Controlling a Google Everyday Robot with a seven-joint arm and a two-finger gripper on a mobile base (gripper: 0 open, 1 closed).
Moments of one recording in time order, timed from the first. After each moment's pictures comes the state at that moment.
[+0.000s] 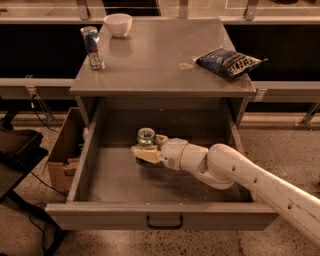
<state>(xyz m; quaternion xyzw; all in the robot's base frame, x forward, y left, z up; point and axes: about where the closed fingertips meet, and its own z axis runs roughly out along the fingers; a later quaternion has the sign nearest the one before) 0.601 0.037 0.688 -0.33 0.68 0.37 0.54</state>
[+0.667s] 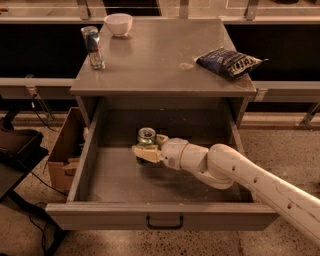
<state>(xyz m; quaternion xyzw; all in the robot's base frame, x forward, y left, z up) 0.605 0.037 0.686 -0.33 0.69 0.37 0.54</state>
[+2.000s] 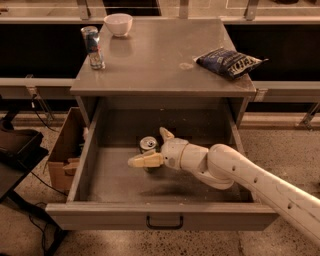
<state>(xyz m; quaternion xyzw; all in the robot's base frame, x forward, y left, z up) 0.605 0.037 0.686 -0.33 0.69 0.37 0.54</state>
